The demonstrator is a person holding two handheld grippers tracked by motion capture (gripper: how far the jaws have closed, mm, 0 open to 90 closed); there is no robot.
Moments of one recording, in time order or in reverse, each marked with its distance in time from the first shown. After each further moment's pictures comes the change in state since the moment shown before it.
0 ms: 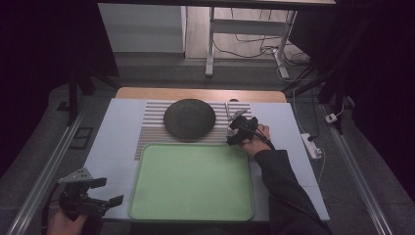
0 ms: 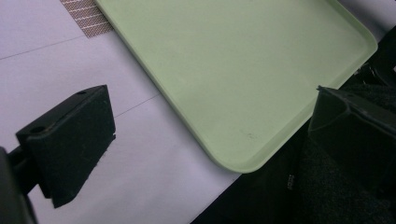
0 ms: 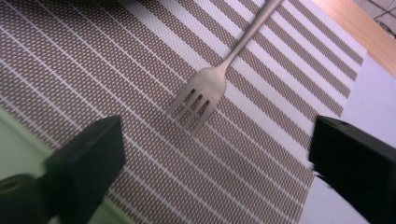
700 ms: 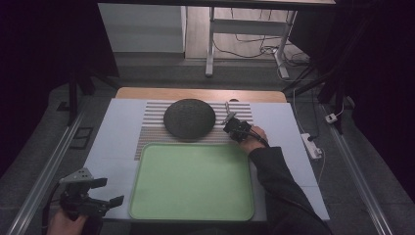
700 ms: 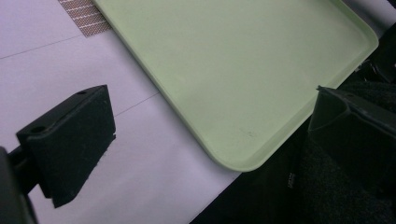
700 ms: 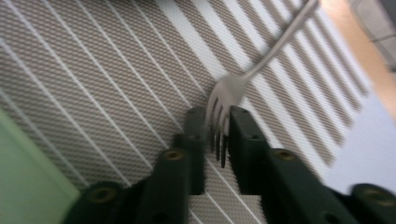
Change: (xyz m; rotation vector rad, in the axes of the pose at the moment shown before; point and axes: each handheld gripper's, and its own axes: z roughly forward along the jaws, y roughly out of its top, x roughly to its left) left arm -0.001 0.000 0.001 0.009 -0.001 0.009; right arm 0.013 0.009 0.007 0.055 -0.049 -0.180
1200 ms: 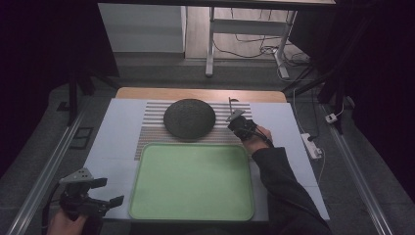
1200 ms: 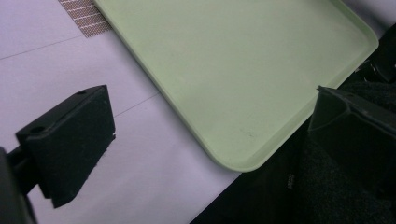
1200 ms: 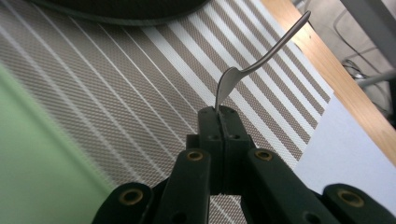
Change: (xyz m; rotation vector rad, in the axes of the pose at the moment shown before) left arm 0.000 0.000 0.000 -0.002 0.001 -0.001; right arm -0.009 -0.005 -0.036 -0.123 0.014 0.077
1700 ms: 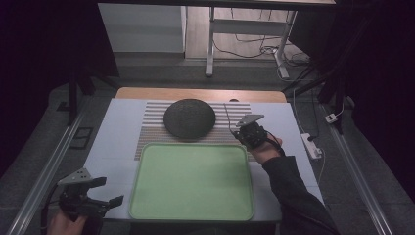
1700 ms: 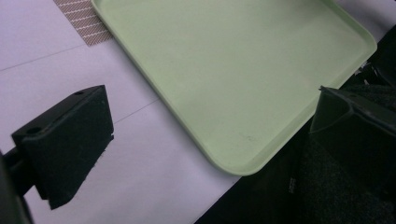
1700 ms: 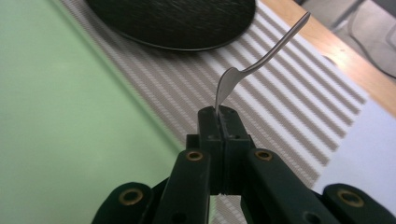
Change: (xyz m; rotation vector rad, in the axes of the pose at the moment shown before) left arm -0.003 0.000 -0.002 -0.026 0.009 0.018; right arm 0.004 -0.021 -0.056 -0.137 0.206 0.092
